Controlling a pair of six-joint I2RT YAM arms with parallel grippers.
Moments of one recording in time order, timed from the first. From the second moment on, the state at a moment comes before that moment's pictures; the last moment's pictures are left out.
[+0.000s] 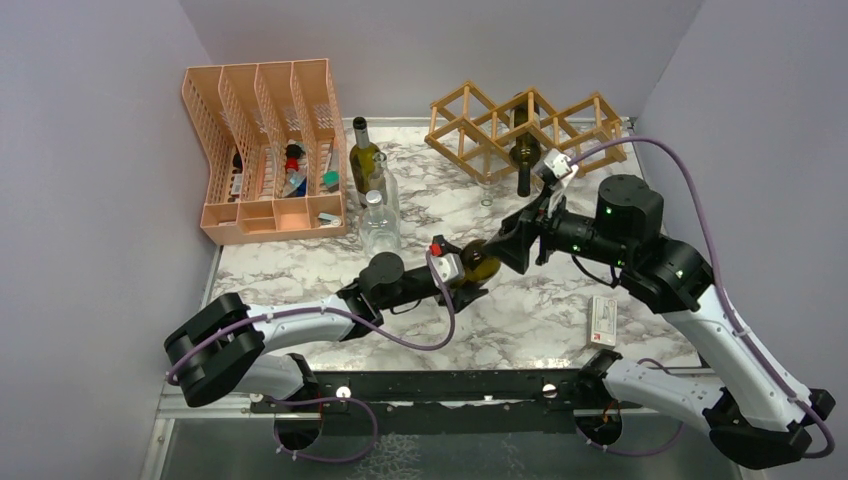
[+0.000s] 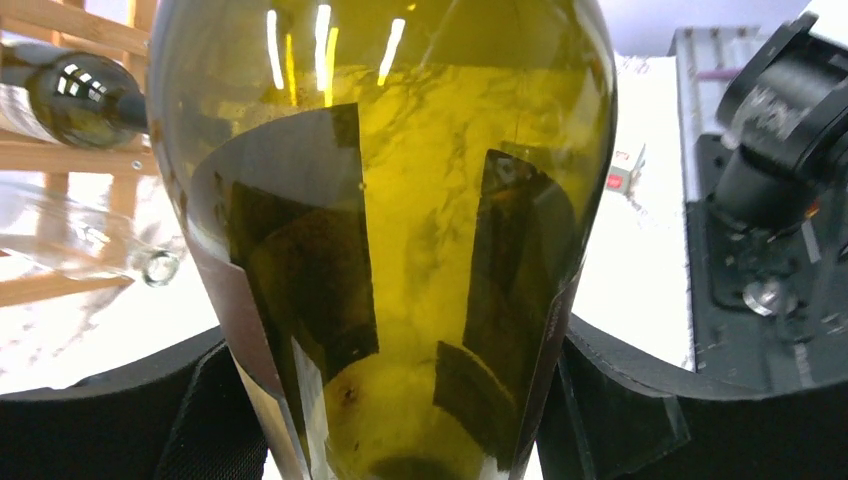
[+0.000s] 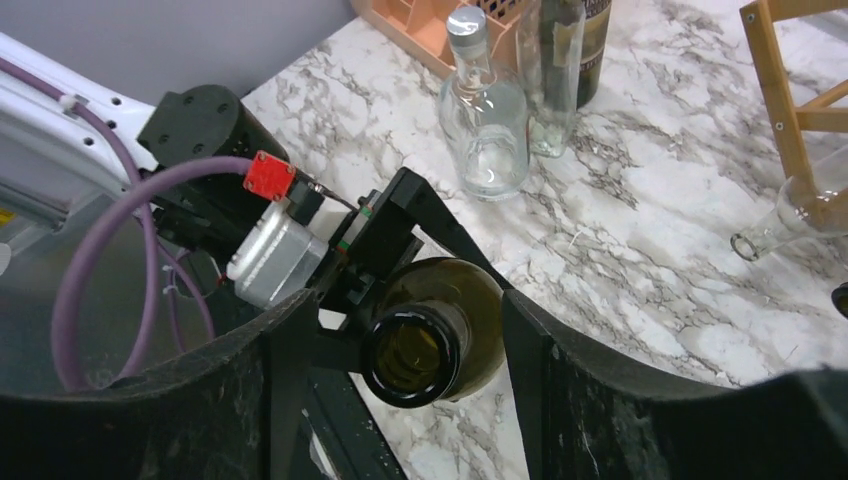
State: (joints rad) left arm -0.98 1.31 0.52 0.81 0.29 0.11; right arm 0.71 0.94 1.27 -0.63 -0.33 0.12
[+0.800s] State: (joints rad) left arm -0.97 1.40 0.89 0.55 0.27 1.33; right arm 0.71 0.84 1.42 -0.91 -0.14 0.19
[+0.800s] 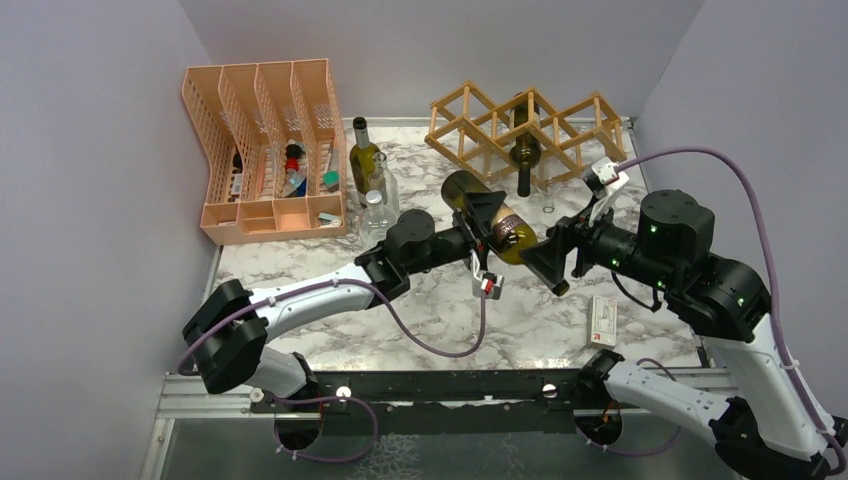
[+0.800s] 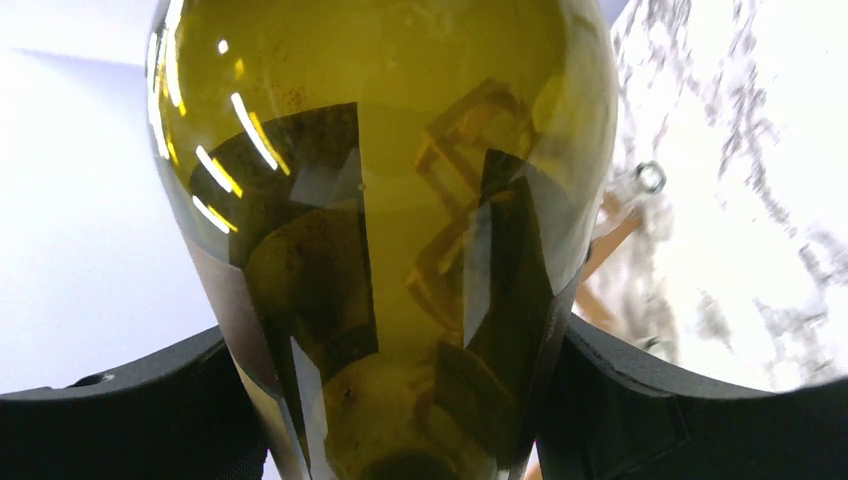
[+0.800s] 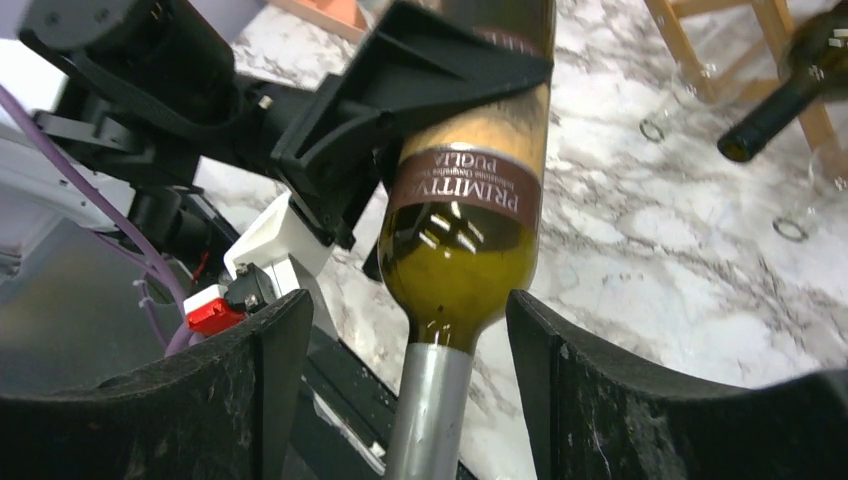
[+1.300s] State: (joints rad) left arm -0.91 1.42 1.04 0.21 0.27 1.78; right arm 0.71 0.84 1.28 -1.04 -0.06 0.24
